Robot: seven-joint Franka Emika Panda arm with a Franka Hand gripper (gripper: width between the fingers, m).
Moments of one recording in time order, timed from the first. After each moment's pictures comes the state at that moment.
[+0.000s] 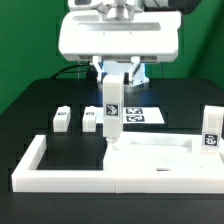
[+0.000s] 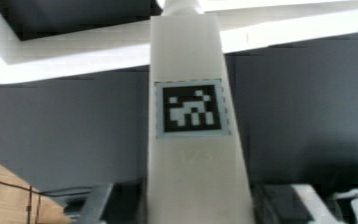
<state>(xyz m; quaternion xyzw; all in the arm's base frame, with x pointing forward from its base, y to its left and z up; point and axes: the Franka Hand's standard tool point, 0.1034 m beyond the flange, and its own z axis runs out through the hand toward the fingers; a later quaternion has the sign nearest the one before) 0.607 -0.060 0.152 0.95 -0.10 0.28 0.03</state>
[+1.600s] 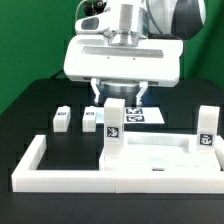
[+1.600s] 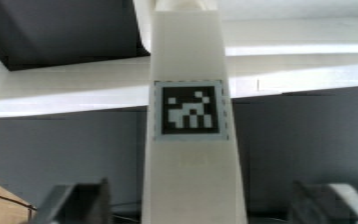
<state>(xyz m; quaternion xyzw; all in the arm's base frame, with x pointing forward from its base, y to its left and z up) 0.606 -0.063 0.125 0.95 -0.09 0.29 0.05</state>
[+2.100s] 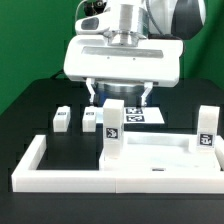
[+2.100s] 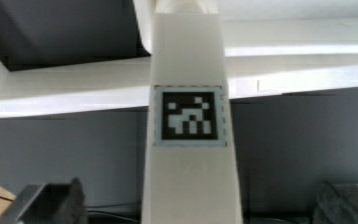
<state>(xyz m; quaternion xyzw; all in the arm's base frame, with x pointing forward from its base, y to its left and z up) 0.606 -0.063 0.125 0.95 -0.09 0.29 0.05</state>
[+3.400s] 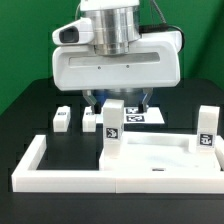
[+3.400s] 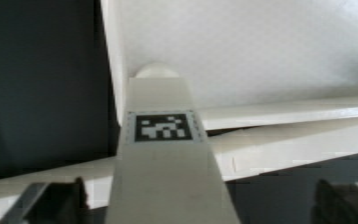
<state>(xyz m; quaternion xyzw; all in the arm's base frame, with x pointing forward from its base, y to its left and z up) 0.627 -0.063 0.120 0.99 -0.11 0.00 -0.04</state>
